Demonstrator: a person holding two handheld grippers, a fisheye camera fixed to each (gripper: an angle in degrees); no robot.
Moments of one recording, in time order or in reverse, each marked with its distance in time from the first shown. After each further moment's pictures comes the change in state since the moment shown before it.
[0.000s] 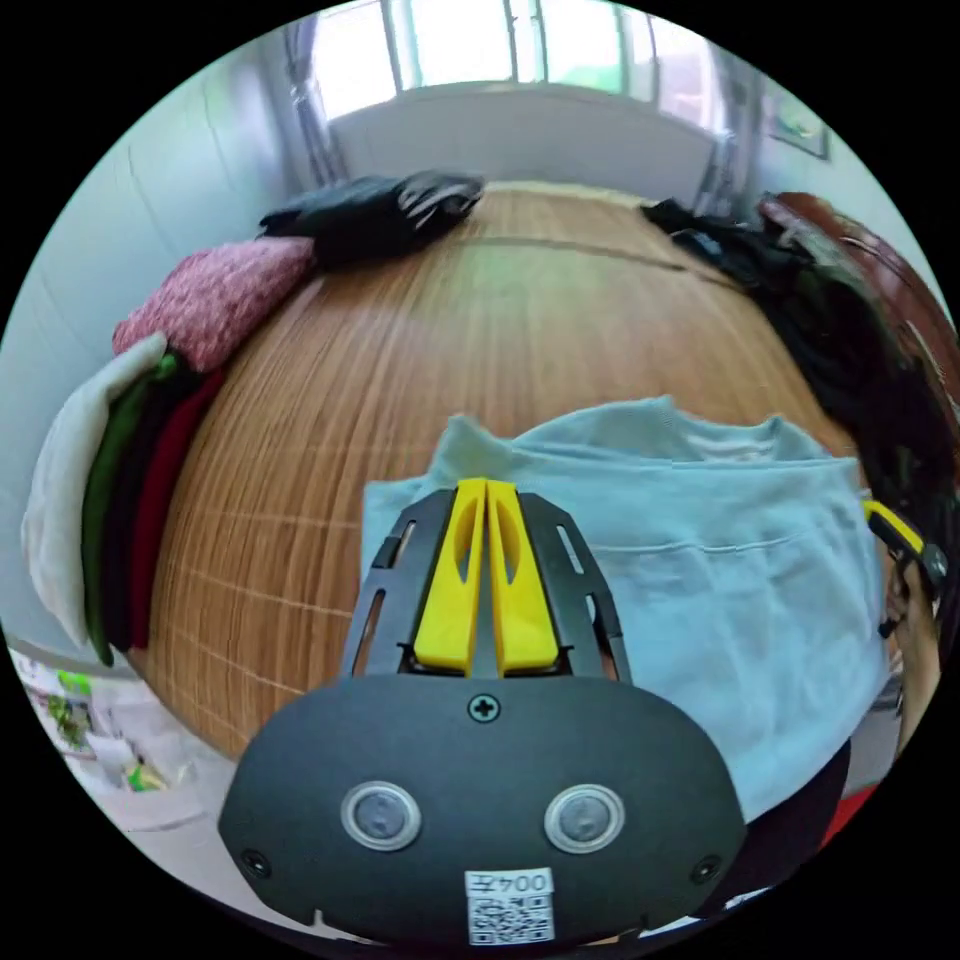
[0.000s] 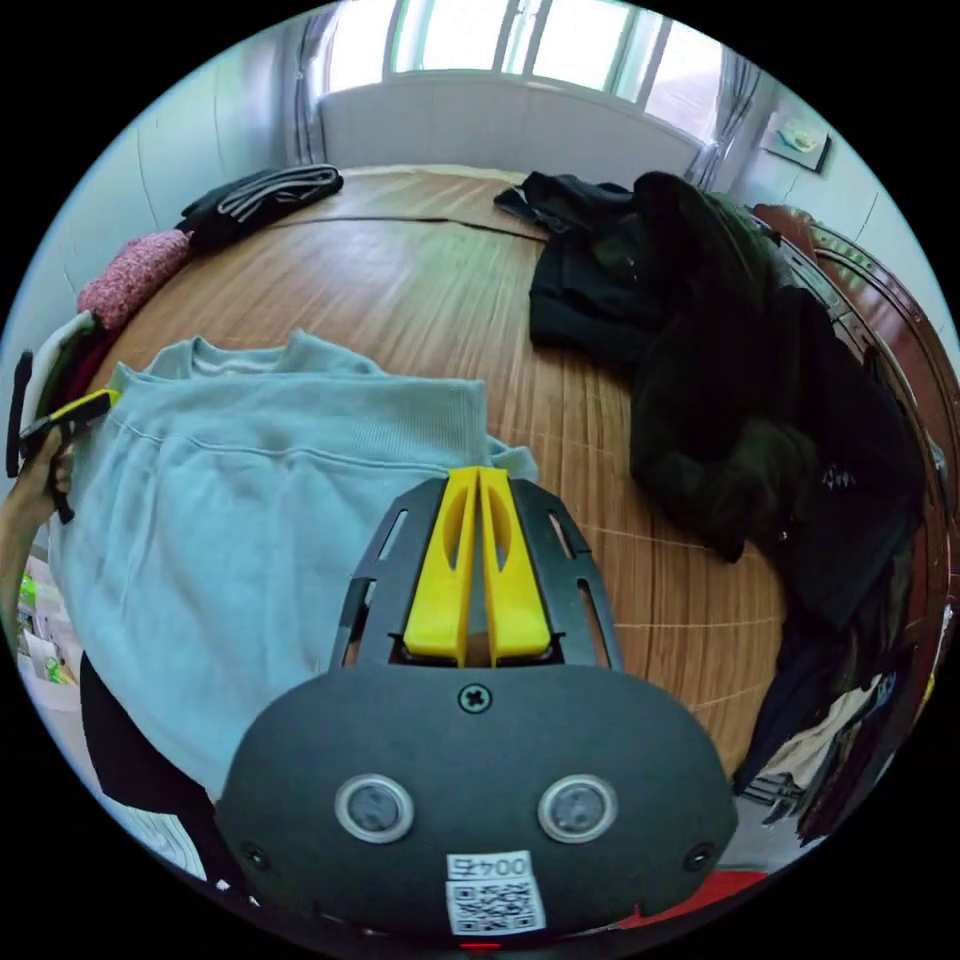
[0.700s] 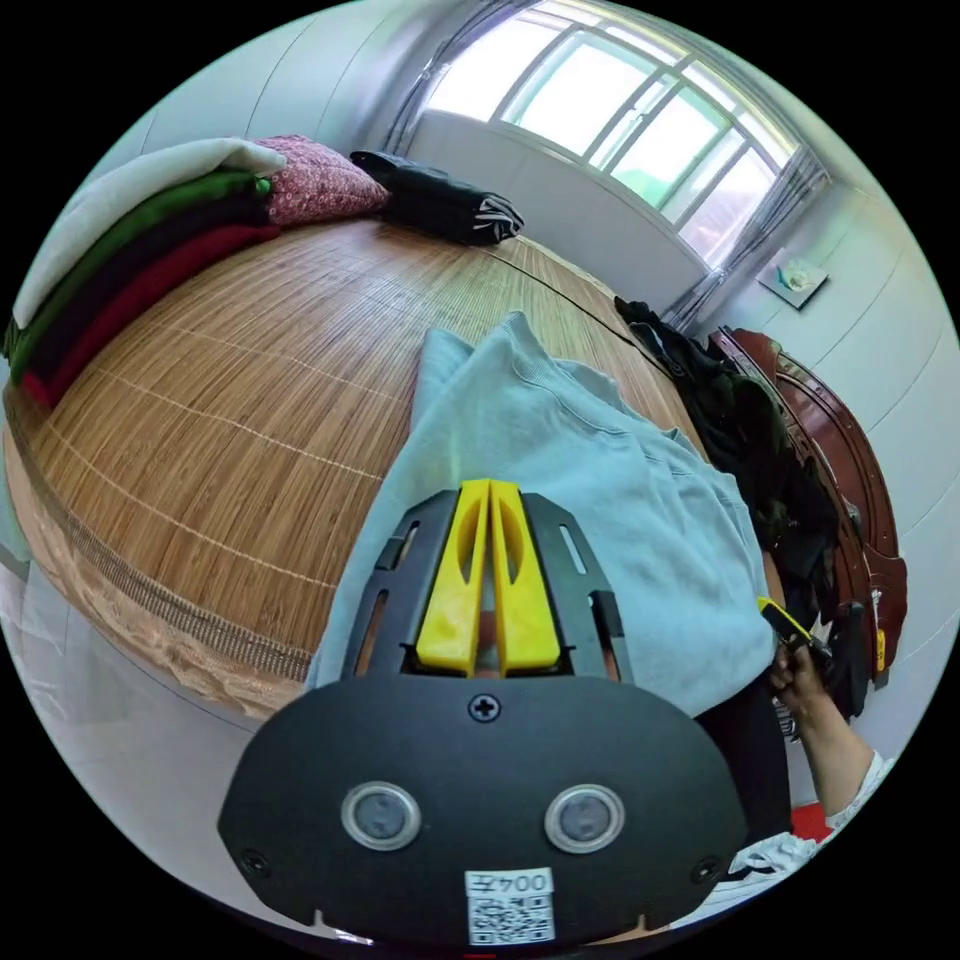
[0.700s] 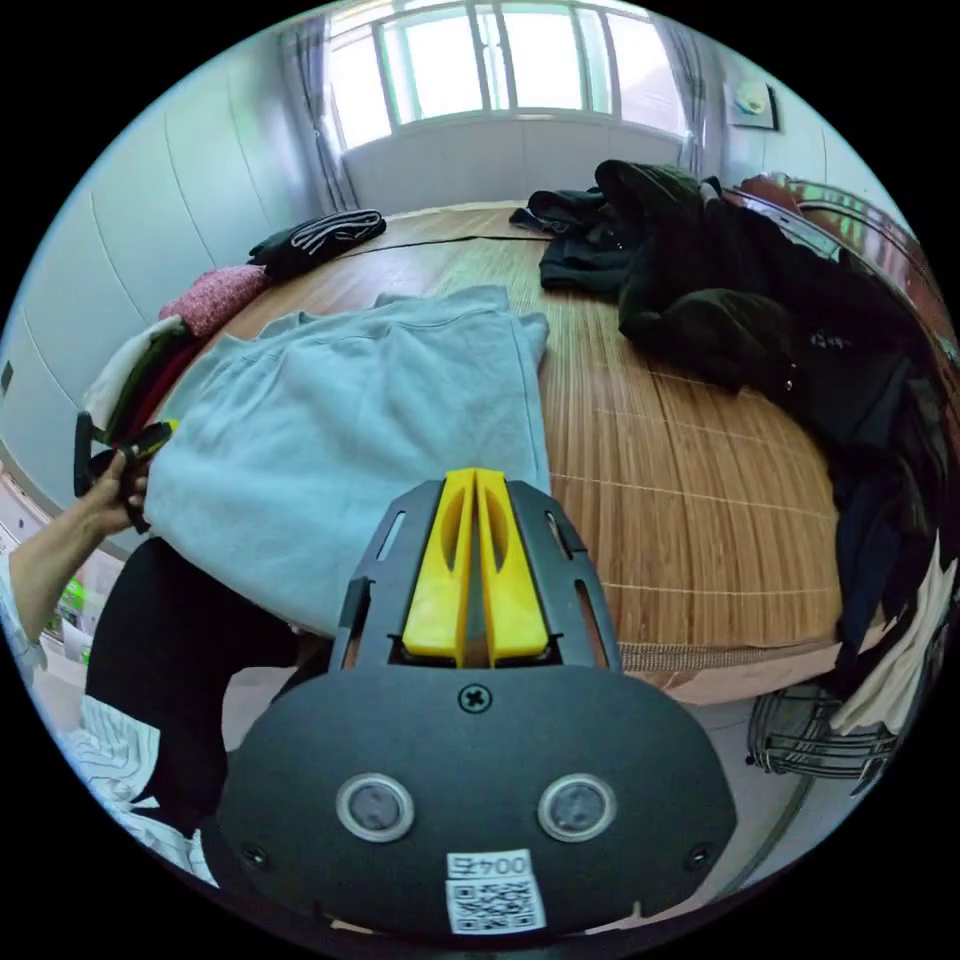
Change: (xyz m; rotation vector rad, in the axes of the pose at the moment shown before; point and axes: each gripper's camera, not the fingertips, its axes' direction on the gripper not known) left arm -0.001 0.139 -0.187 0.165 0.400 -0.274; right arm 0.043 0.149 -0.060 0.131 -0.212 0.061
